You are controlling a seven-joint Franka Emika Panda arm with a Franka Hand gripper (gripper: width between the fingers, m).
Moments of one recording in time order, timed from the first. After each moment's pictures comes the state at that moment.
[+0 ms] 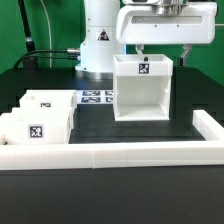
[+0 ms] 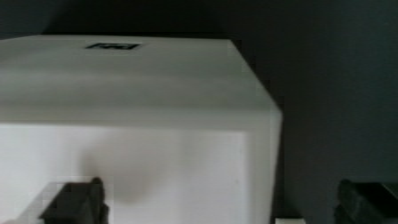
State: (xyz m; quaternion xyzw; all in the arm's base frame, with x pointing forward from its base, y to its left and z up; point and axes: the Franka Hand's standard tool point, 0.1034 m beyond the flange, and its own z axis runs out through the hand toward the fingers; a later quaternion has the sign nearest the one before) arm 0.409 0.105 0.095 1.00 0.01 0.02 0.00
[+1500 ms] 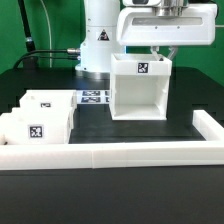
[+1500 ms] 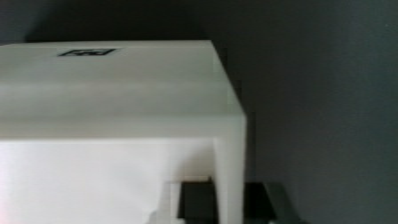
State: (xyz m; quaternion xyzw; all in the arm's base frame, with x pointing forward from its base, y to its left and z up) arm 0.411 0.105 0.094 1.00 0.01 0.02 0.00
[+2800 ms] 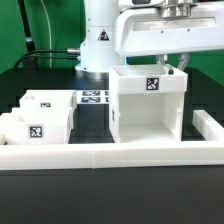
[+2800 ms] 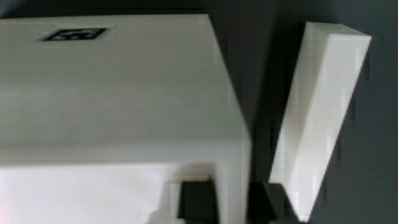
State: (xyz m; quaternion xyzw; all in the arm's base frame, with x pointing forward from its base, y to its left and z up) arm 0.533 0.094 0.096 1.00 0.04 0.09 -0.02
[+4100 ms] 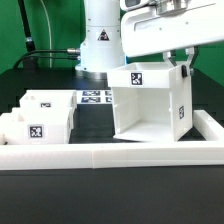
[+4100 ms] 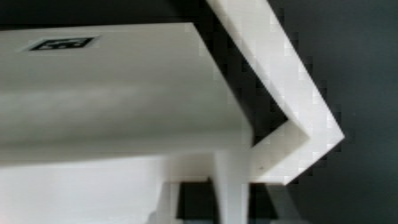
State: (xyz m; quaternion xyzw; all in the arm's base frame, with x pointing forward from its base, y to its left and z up) arm 0.565 0.100 0.110 0.93 -0.34 0.10 -0.10
